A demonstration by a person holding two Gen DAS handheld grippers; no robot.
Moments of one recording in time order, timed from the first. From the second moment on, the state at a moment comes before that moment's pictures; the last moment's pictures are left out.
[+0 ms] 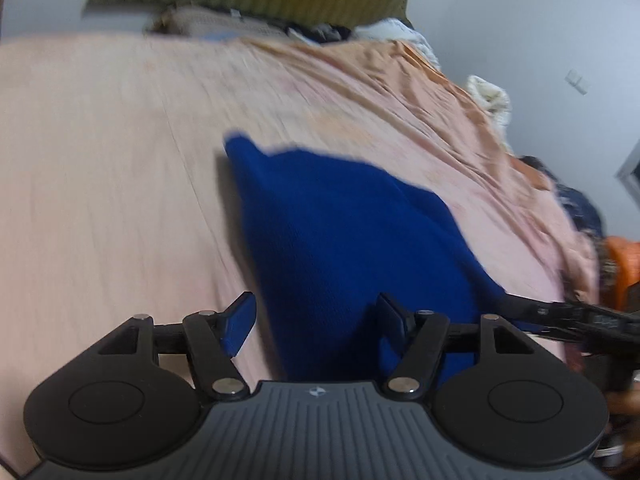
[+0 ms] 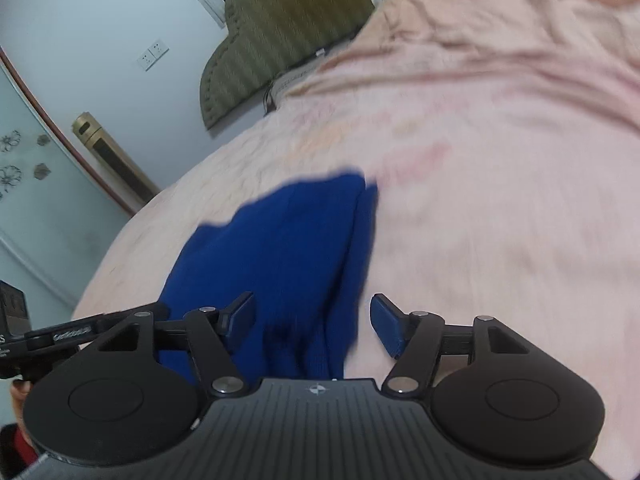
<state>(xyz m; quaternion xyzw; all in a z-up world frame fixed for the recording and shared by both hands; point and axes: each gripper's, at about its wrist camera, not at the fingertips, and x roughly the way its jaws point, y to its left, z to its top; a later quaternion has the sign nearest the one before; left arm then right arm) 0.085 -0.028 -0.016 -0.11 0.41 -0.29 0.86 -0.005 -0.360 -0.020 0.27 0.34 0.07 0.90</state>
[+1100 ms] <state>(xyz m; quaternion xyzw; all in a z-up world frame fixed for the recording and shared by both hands) 0.235 -0.029 -0.051 -0.27 0.44 -0.32 0.79 0.108 -0.394 -0.063 0.38 0.36 0.16 0.84</state>
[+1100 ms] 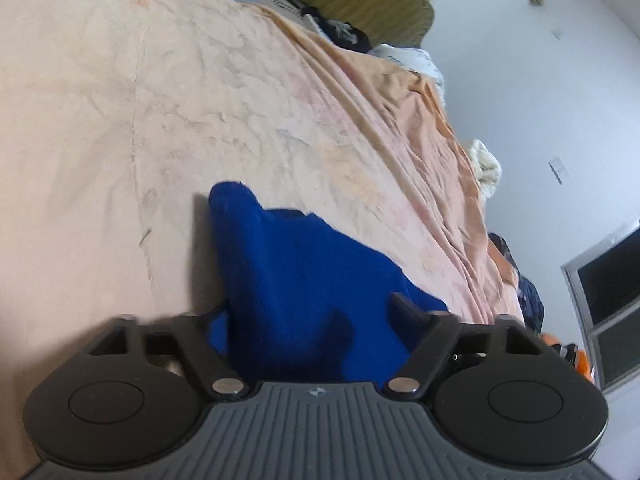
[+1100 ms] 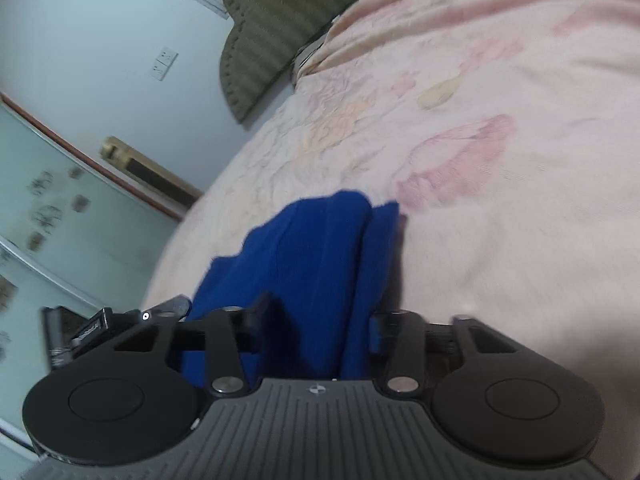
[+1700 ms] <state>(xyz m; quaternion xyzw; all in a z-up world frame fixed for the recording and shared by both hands) 0.224 -0.095 -0.018 0.00 0.32 -0.27 0.91 0.141 -0.371 -0.052 0.30 0.28 0.05 0.91</state>
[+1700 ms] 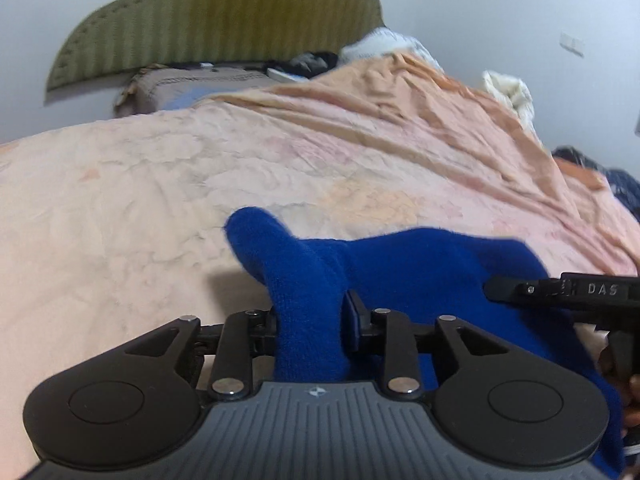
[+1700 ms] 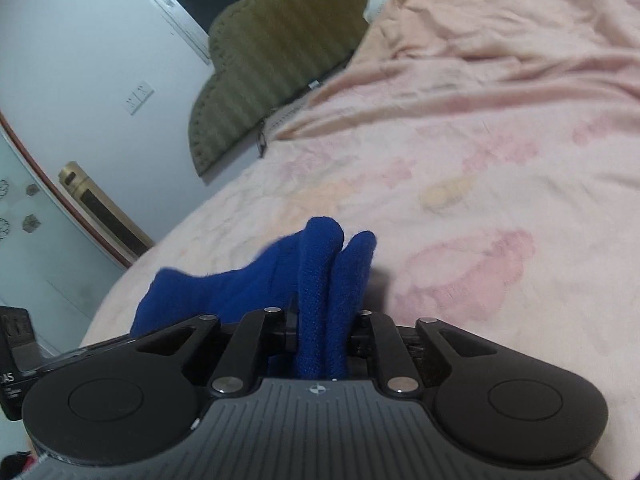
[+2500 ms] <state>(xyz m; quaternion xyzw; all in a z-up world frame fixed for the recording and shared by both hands) 0.133 -0.071 -0.040 -0.07 0.34 -0.24 0.91 0.125 -0.367 -0.052 0.20 0.27 -0.02 0.94</state>
